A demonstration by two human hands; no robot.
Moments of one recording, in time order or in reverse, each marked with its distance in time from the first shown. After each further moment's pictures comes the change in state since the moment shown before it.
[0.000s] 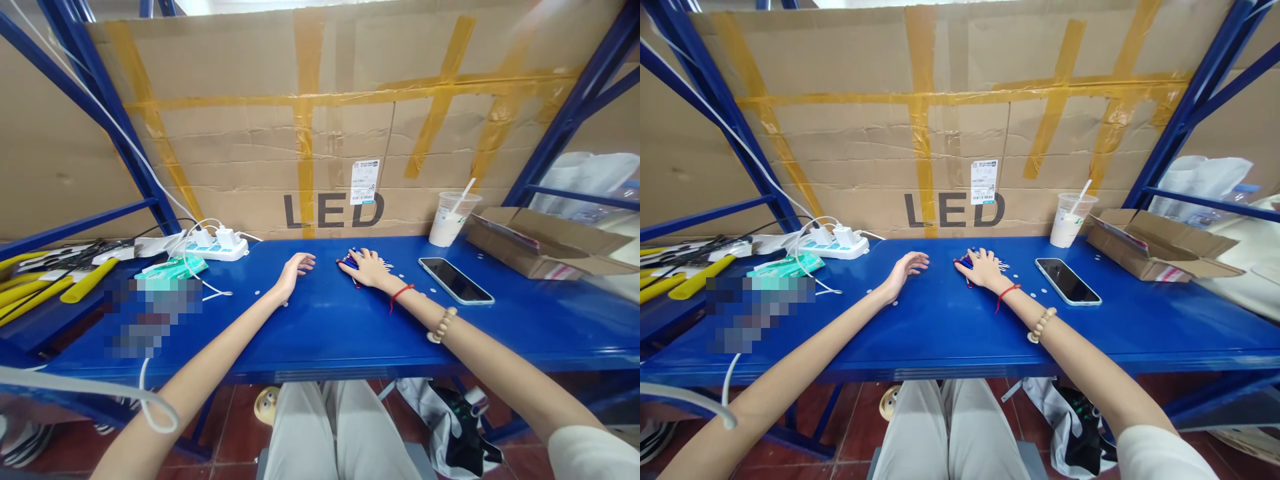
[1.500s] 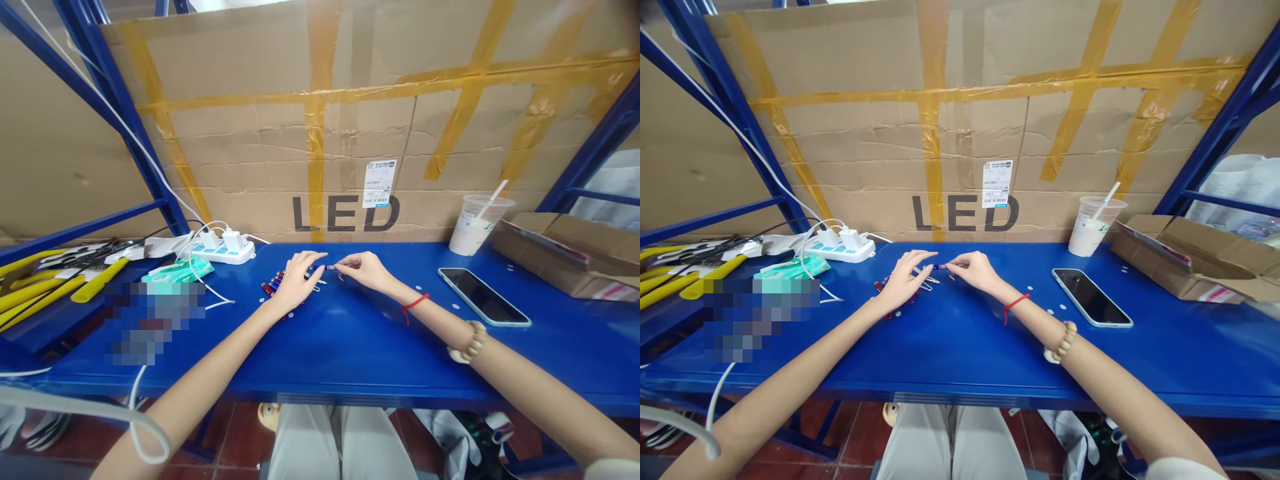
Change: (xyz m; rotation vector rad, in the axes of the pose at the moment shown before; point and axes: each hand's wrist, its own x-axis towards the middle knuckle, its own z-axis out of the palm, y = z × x) left_hand -0.015 0.018 -0.007 0.643 0.041 0.472; right_hand 0.008 -0.030 -0.020 0.800 -0.052 -0.303
